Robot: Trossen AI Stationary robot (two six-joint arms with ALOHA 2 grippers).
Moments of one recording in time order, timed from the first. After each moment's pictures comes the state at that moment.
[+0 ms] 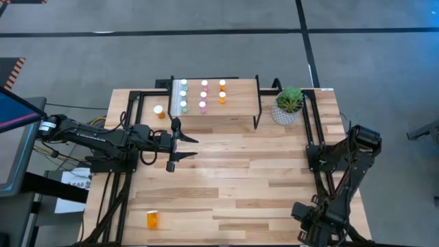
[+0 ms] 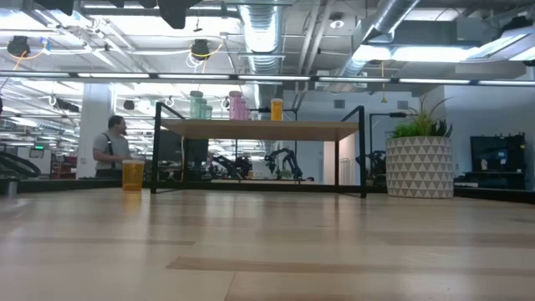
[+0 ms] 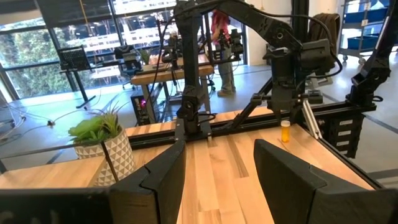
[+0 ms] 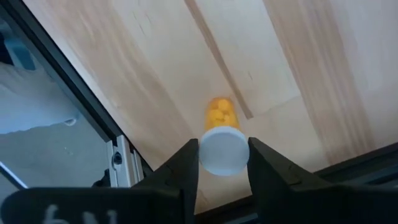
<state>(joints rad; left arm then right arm) -0.12 0.95 0.57 0.37 -0.04 0.13 1.12 1.66 1.11 -0.89 -0.05 1.65</state>
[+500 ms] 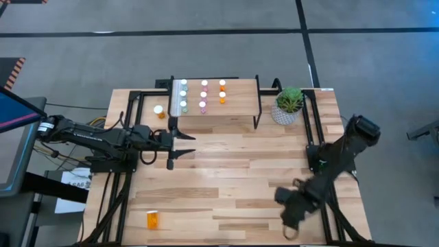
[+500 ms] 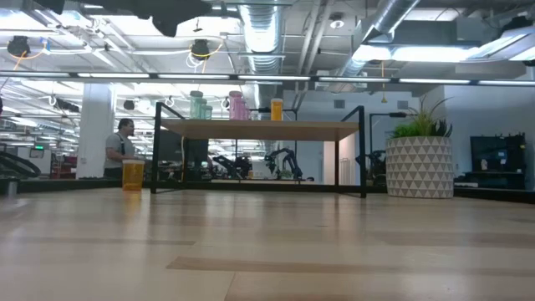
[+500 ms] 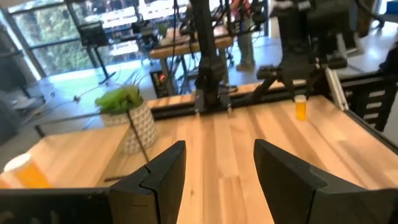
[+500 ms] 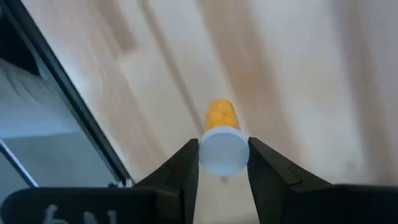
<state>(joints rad) -0.12 0.90 0.57 0.21 -0.14 0.15 0.82 1.55 1.11 -0.96 -0.06 1.25</state>
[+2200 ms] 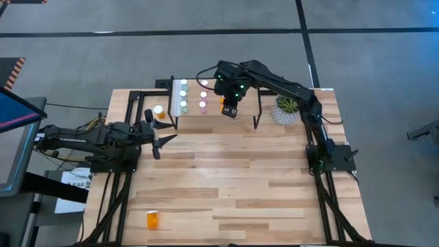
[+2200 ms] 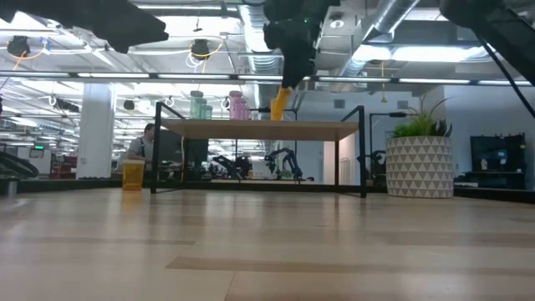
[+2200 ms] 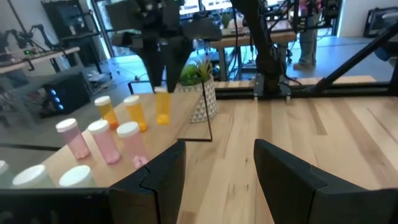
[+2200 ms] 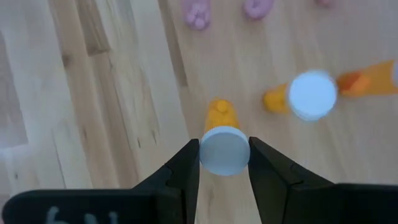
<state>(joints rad) -0.06 0.49 0.44 -0.06 -0.34 0.09 -0.40 2.13 2.34 -1.40 -0.09 -0.16</state>
